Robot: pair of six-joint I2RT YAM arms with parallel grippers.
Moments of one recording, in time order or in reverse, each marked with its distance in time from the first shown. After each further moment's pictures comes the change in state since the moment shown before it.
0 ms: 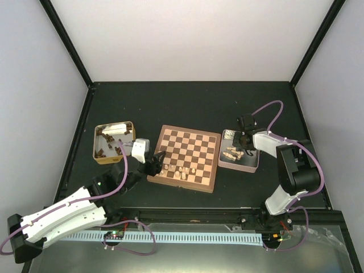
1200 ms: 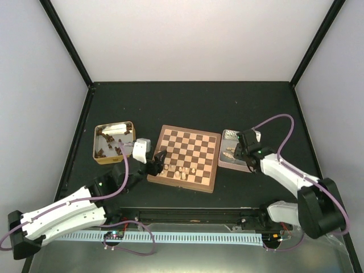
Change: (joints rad) left arm -0.059 0.029 0.000 0.064 -0.063 0.034; right arm 0.158 -0.444 -0.259 -0.059 0.114 0.137
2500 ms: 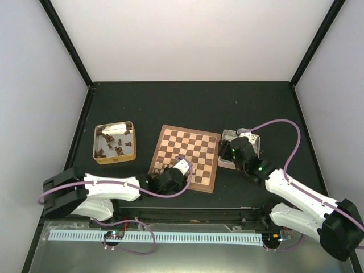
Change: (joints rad) left arm -0.193 0.678 -0.010 0.287 0.062 0.142; right arm 0.280 -0.227 -0.049 0.194 0.047 0.164
